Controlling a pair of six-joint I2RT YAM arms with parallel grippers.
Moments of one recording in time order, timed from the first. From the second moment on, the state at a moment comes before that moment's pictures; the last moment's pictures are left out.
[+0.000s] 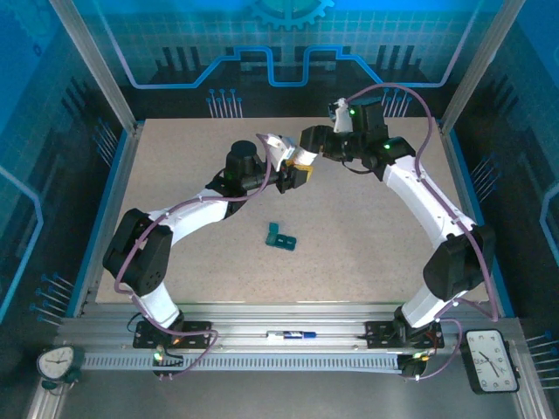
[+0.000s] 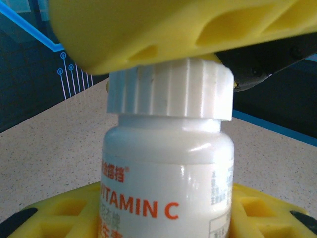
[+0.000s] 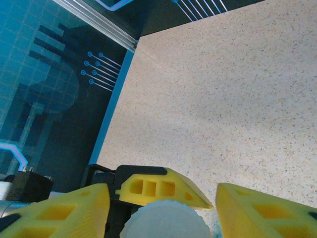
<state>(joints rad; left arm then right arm) -0.49 1.71 1.12 0.41 0.56 -0.04 0.36 1.62 1.57 -0.51 -0.48 0.58</state>
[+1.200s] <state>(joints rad) -0.47 1.71 1.12 0.47 0.63 -0.12 0.27 1.61 1.40 -0.19 -0.86 0.38</state>
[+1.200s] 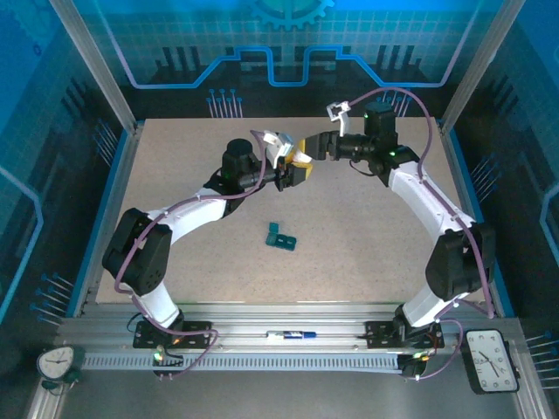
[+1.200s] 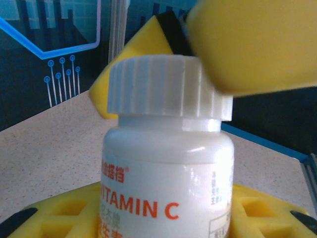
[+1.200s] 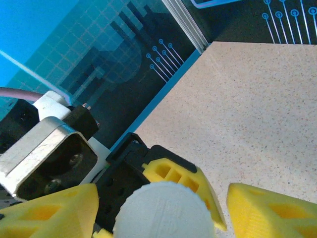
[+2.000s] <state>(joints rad) -0.48 1.71 1.12 0.42 0.52 -0.03 0.26 1.61 1.54 -0.44 -0.64 0.62</state>
